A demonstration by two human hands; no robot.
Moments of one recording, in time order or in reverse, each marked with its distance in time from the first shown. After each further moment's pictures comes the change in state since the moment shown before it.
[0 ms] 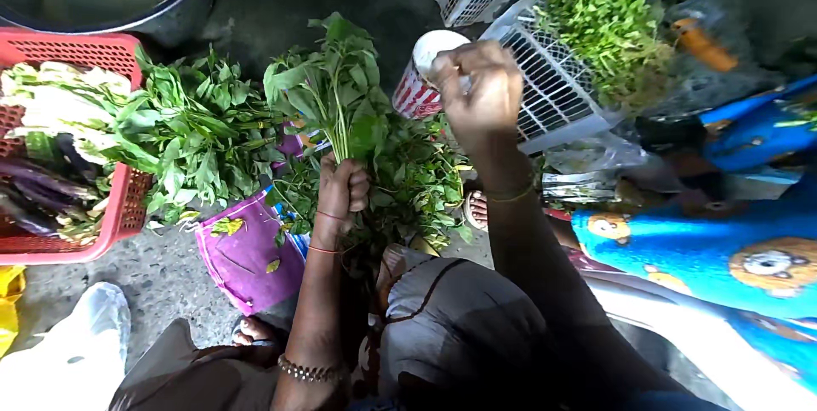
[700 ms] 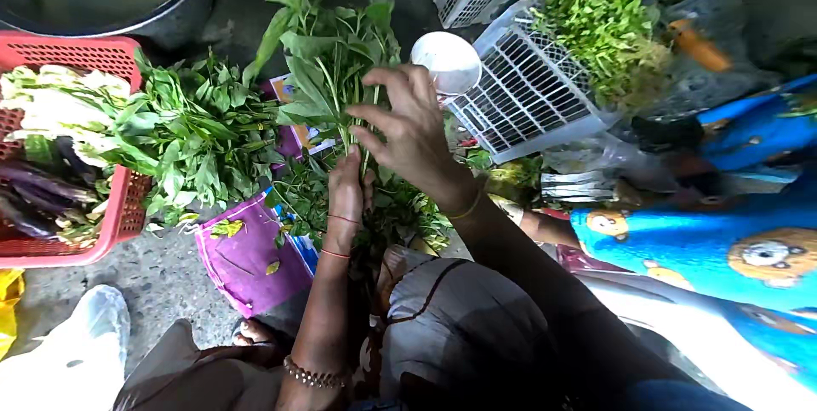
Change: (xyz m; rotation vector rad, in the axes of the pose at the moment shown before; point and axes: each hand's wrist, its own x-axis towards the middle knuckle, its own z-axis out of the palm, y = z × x) left_hand -0.002 -0.006 0.014 0.342 0.079 0.053; right_hand -0.022 -0.045 0.038 -0.006 -0.051 -0.464
